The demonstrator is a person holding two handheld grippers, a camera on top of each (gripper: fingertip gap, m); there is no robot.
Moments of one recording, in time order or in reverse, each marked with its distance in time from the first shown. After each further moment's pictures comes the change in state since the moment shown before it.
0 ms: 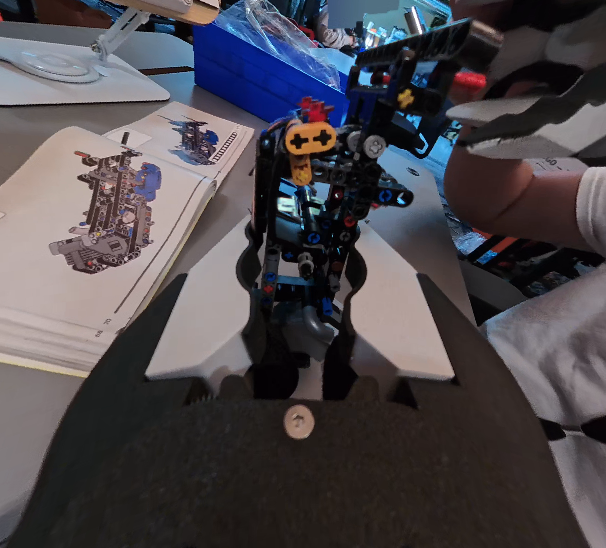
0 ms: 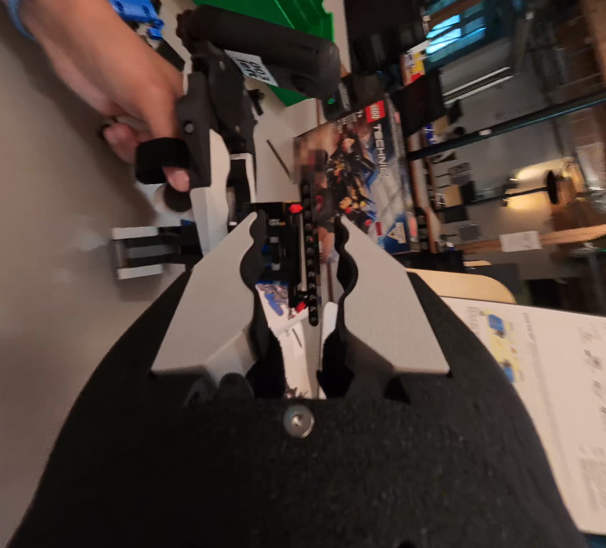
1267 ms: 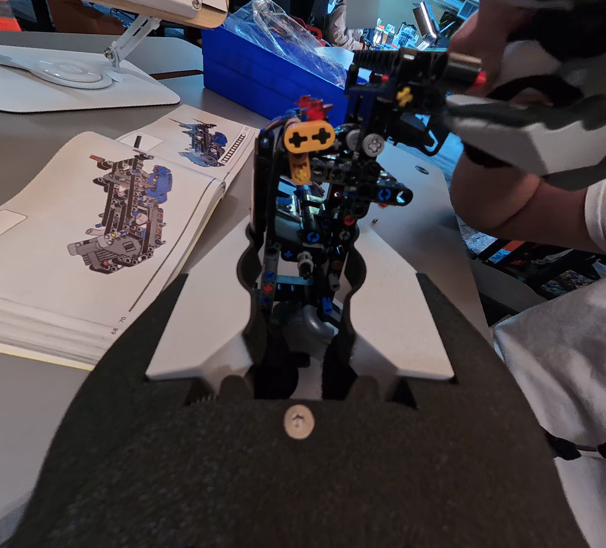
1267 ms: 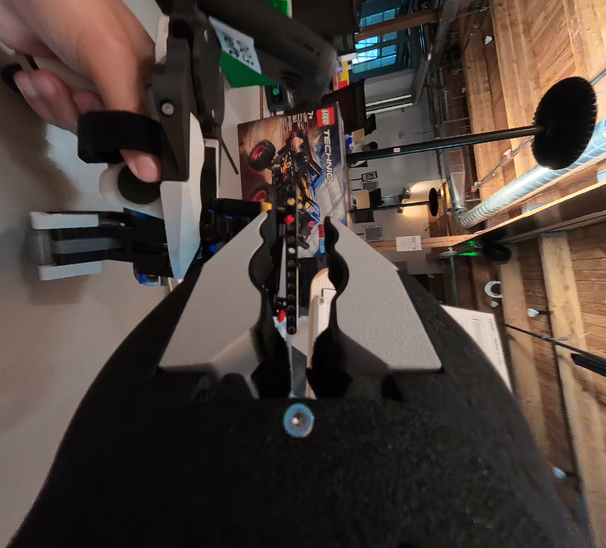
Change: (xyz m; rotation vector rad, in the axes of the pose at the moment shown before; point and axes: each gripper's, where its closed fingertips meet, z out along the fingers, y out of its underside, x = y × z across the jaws) left arm -0.005 -0.001 -0.002 -0.001 -0.026 0.024; right arm 0.007 -0.005 0.007 -0.039 0.224 -0.232
